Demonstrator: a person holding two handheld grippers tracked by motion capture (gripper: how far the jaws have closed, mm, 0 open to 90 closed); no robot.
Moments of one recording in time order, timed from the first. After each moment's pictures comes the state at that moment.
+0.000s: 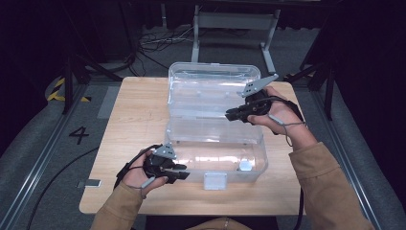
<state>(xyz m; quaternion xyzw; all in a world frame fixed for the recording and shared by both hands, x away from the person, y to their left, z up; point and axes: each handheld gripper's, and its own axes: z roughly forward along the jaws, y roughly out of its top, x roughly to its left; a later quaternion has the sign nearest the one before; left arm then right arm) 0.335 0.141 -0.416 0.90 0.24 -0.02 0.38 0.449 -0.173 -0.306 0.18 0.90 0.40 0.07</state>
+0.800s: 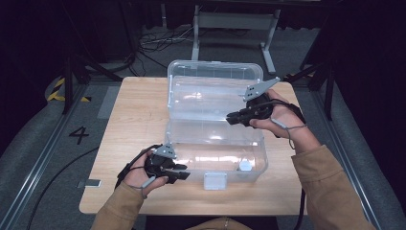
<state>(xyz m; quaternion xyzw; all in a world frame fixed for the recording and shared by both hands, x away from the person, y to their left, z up) 0.336 0.141 -0.417 0.89 0.24 -0.03 0.38 0.438 -0.174 -0.306 0.16 0.90 0.40 0.07</state>
